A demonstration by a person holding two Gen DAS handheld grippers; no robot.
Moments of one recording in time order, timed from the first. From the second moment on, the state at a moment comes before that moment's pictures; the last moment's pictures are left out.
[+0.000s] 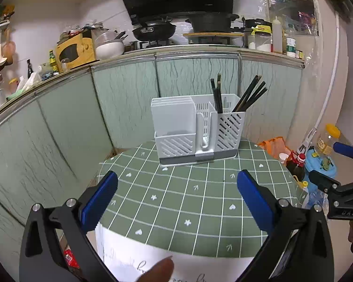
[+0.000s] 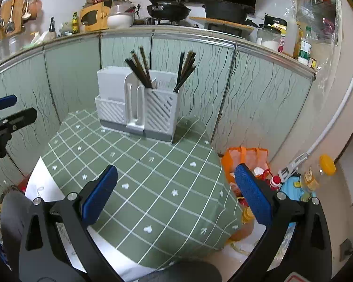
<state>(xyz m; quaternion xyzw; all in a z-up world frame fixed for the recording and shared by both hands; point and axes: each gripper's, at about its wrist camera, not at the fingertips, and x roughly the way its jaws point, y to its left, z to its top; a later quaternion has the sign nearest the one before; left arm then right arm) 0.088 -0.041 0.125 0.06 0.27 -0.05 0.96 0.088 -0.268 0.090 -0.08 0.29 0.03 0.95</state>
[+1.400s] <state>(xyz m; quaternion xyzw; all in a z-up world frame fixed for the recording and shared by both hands) 0.054 -0.012 0.069 0.03 0.32 -0.01 0.95 0.065 -0.255 0.050 -0.06 0.31 0.01 0.95</state>
